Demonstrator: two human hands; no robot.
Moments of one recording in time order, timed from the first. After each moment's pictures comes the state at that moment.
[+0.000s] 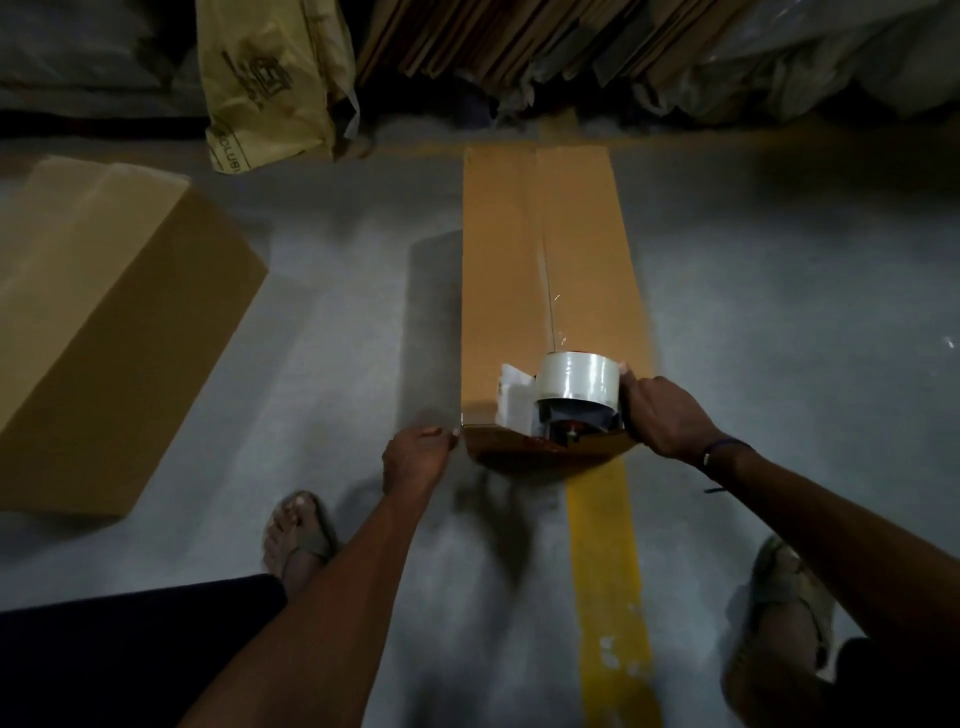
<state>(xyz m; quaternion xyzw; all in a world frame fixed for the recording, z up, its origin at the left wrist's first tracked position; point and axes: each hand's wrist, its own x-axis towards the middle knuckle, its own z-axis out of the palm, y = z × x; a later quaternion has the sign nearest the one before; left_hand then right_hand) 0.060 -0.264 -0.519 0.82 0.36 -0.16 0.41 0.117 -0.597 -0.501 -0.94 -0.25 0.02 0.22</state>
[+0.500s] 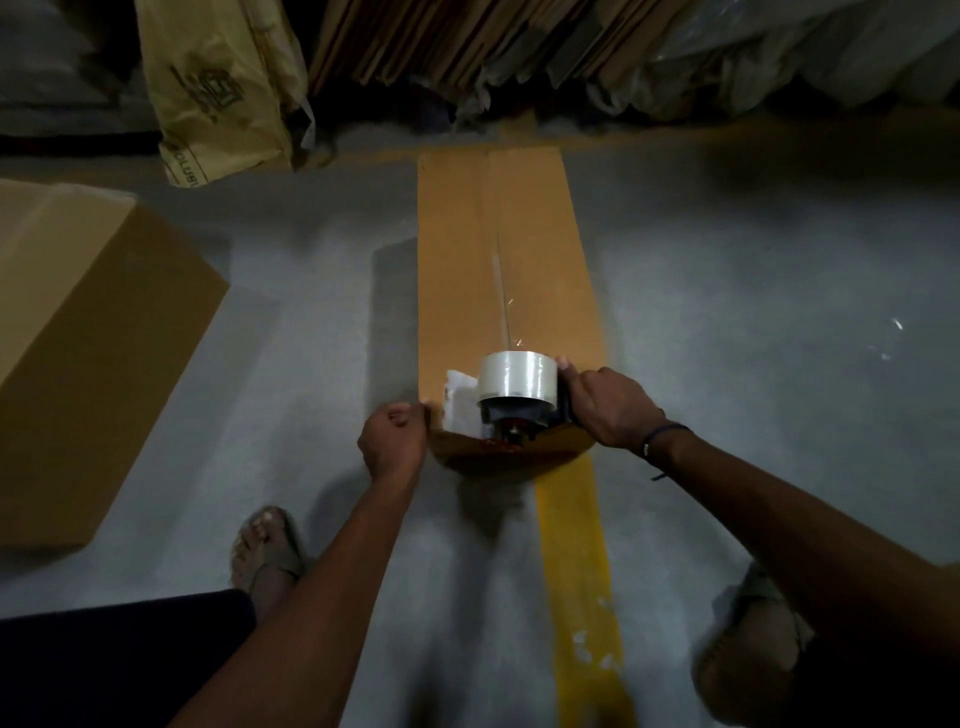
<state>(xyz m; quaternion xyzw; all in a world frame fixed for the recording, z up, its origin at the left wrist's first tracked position) 0.086 -0.300 -0.505 0.81 0.38 -0.03 0.44 0.122 -0.577 -0.472 -0.97 -0.15 0.10 0.17</state>
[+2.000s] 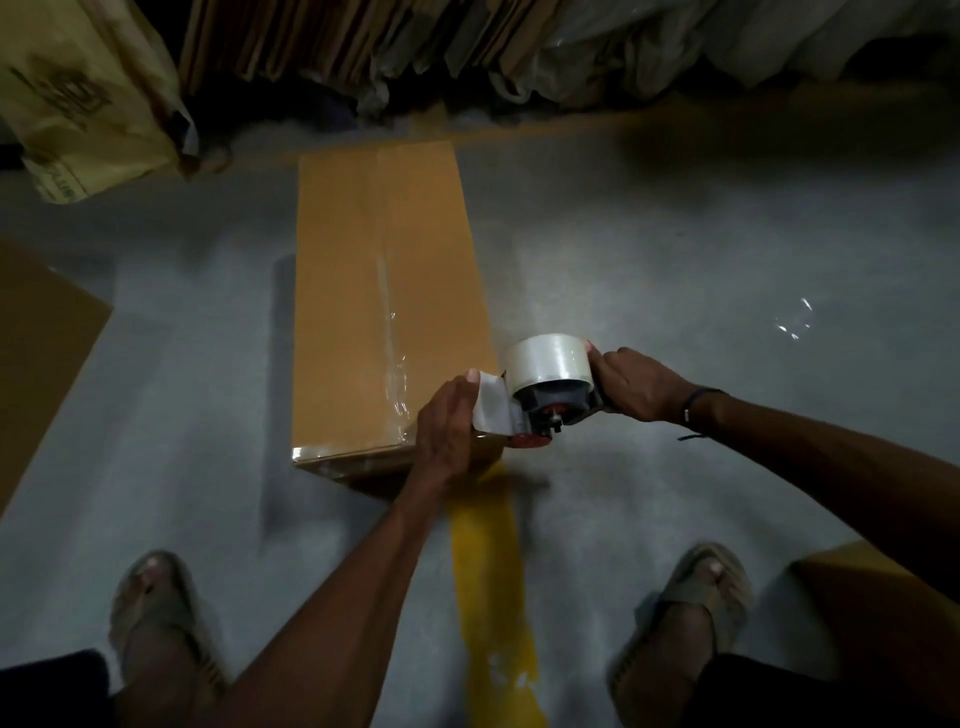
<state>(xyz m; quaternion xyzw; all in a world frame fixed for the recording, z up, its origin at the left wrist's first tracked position) 0.103 -0.497 -0.494 0.78 0.11 -0.10 0.61 0.143 -0.768 -0.470 -0.93 -0.16 0.25 0.21</state>
